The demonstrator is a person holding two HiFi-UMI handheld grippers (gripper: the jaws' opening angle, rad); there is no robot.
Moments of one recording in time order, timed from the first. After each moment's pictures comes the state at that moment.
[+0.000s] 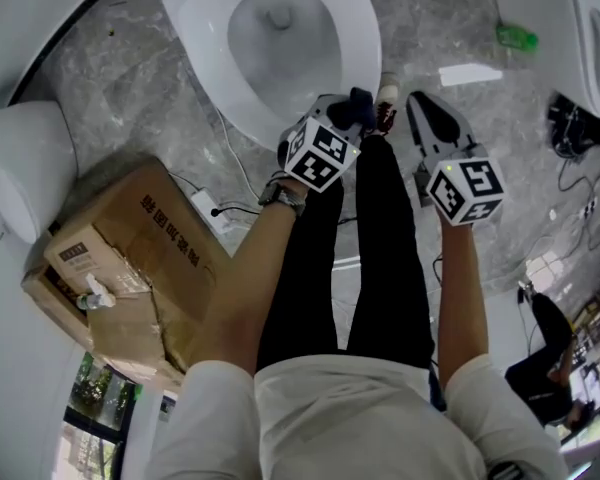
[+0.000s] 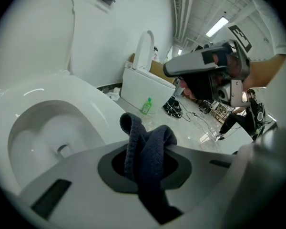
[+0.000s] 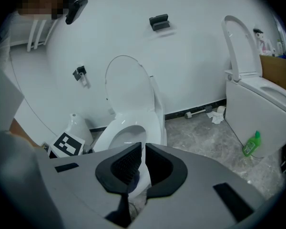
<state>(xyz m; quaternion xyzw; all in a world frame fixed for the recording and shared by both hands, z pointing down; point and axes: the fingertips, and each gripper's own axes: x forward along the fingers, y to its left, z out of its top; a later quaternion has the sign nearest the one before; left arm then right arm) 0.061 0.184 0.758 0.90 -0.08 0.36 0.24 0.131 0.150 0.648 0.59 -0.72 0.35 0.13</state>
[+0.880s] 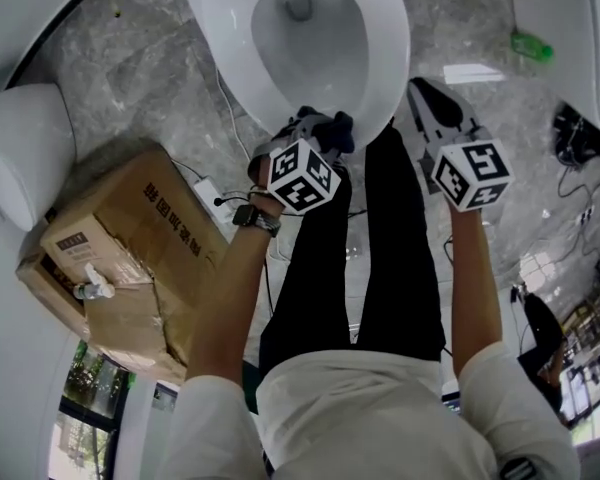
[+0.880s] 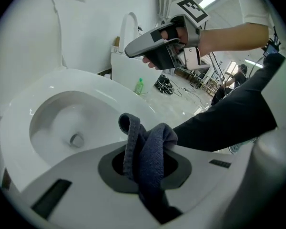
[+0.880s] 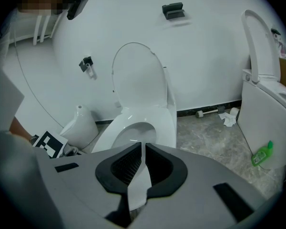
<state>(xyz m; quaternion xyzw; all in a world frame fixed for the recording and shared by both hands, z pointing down) -0.033 0.210 0.761 0.87 0.00 0.47 0.16 0.092 0.111 0.661 0.54 -0.75 0.35 0.17</state>
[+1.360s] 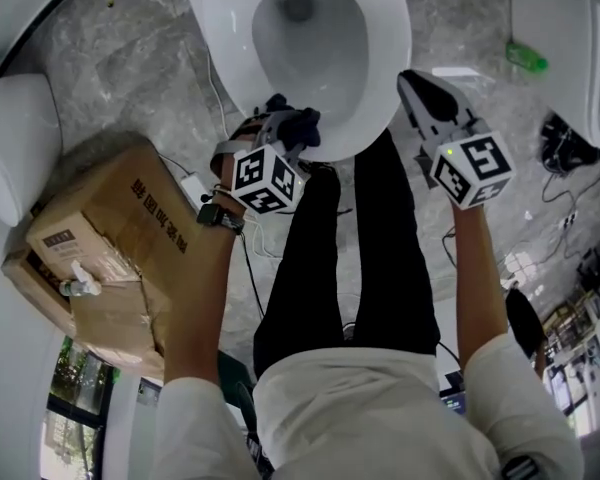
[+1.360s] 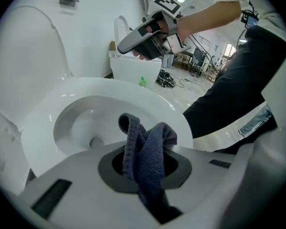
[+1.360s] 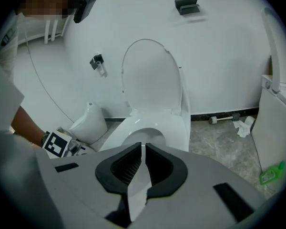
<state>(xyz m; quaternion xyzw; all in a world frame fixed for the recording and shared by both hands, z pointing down) -0.080 0.170 0.760 0.88 0.00 0.48 0.06 0.072 0.072 0.647 0.48 -0.79 0.33 0.18</state>
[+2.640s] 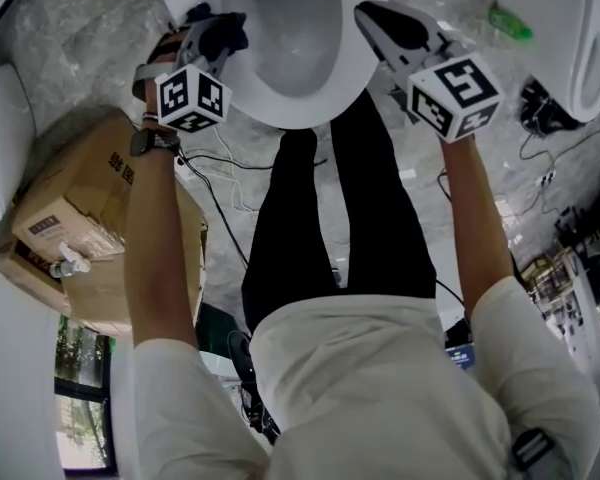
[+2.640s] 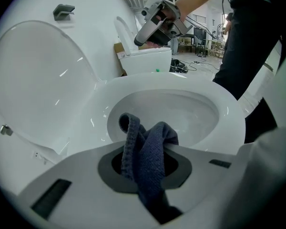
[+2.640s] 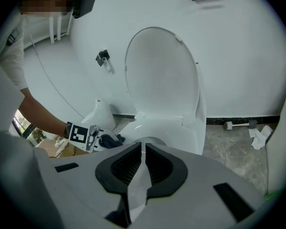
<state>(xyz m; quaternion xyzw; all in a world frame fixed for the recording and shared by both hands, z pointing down) -0.118 0.019 0.770 0.86 -0.06 0.51 -0.07 0.053 0.001 0.643 0.40 -0.83 0.34 0.21</state>
